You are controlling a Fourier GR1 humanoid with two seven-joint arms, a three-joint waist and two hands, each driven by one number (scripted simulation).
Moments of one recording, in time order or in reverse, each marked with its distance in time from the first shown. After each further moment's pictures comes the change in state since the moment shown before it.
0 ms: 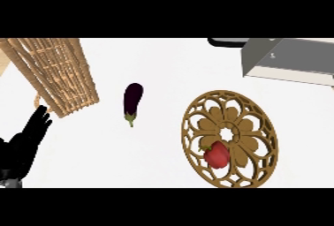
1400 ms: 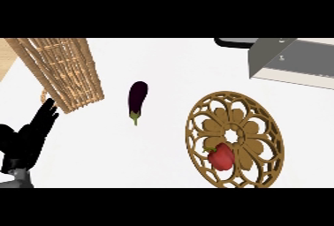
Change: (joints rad) left arm -0.071 -0.037 0.017 0.031 -0.045 -0.032 0.022; right arm -0.504 -0.337 0.257 0.533 0.291 -0.270 0.036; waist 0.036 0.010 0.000
